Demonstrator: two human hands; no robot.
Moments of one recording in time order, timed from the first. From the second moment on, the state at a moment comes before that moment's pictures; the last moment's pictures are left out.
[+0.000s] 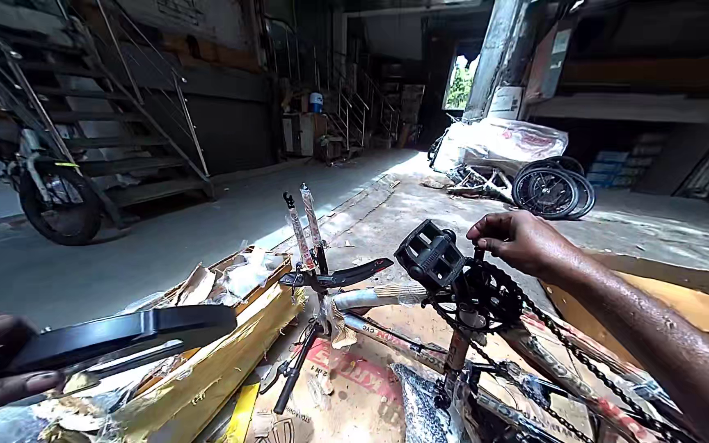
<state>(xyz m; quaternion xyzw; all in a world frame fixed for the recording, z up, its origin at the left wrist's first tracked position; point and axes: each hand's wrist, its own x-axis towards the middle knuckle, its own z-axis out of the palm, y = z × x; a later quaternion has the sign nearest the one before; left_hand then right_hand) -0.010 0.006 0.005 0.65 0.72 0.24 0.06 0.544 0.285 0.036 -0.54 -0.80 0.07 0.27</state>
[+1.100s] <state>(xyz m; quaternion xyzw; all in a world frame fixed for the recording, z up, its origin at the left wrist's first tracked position) 0.356 0.290 -0.144 0.48 0.42 0.48 0.60 0.567 0.191 -0.082 -0.49 -0.67 -0.03 0.56</state>
